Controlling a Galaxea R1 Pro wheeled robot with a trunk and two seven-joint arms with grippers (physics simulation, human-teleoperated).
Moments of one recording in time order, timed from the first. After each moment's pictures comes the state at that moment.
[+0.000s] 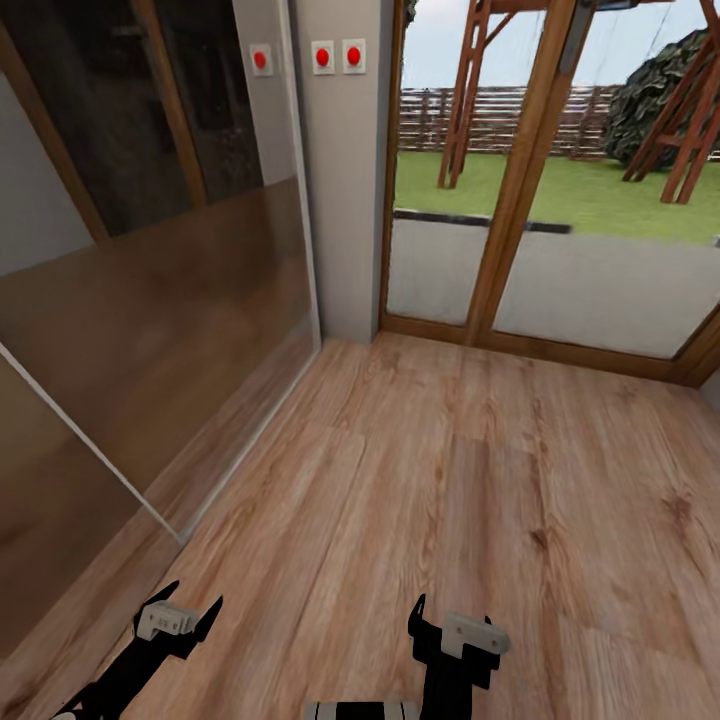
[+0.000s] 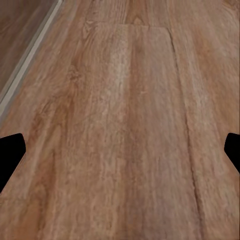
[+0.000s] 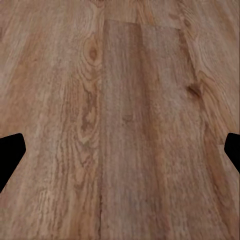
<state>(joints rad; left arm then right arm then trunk) -0.22 0.03 0.59 -0.87 -0.27 -0.39 -0.72 -0.08 0.01 0.73 -1.34 -0.28 -0.01 -1.07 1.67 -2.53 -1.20</state>
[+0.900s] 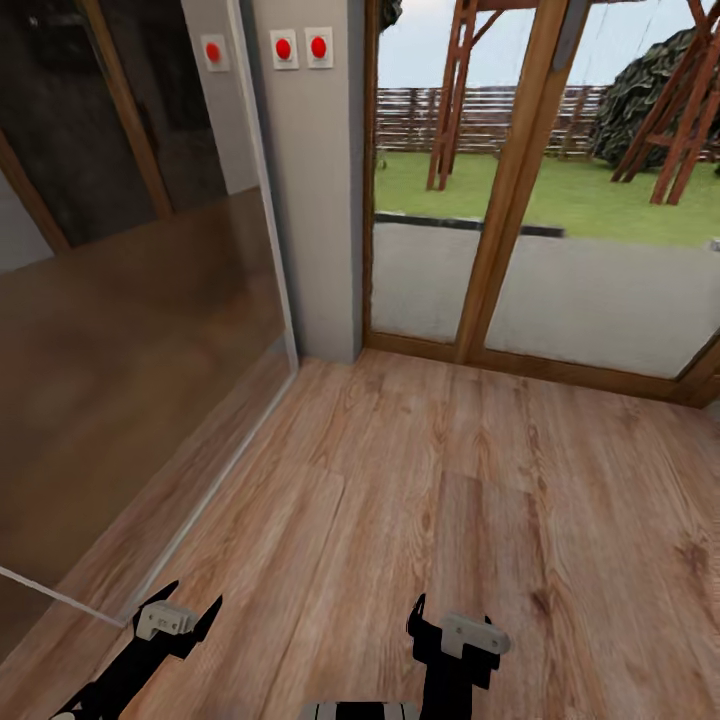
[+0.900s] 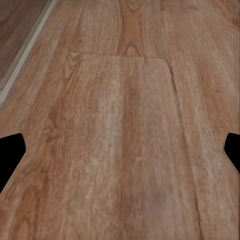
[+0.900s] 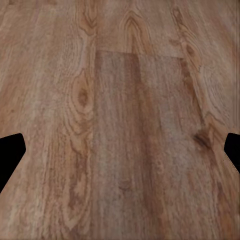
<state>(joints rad) -0.22 0.03 0.59 -0.87 -0.27 -0.39 -0.72 -0.08 0.01 0.73 -1.34 -0.28 -0.01 -1.07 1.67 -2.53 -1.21</state>
